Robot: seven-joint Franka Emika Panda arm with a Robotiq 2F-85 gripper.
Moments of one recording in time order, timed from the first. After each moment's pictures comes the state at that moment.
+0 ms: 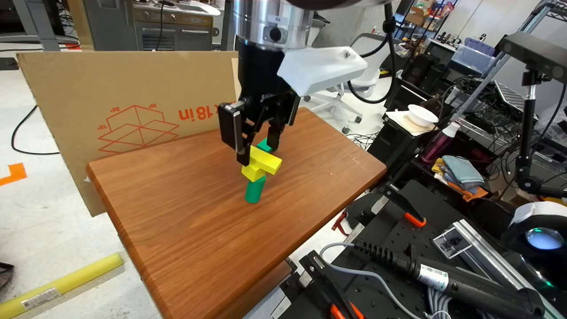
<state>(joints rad) 0.17 0.41 0.05 -2.15 -0.10 2.47 0.12</state>
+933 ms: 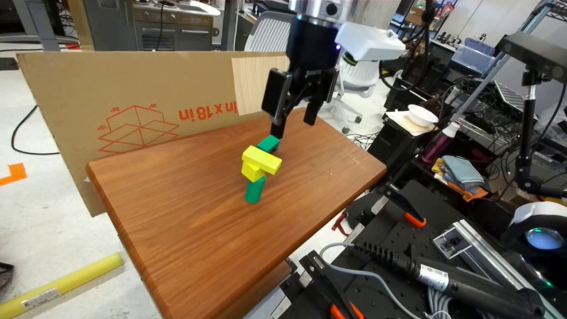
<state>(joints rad) 0.04 0.31 0.05 -2.21 -0.01 2.43 -0.05</state>
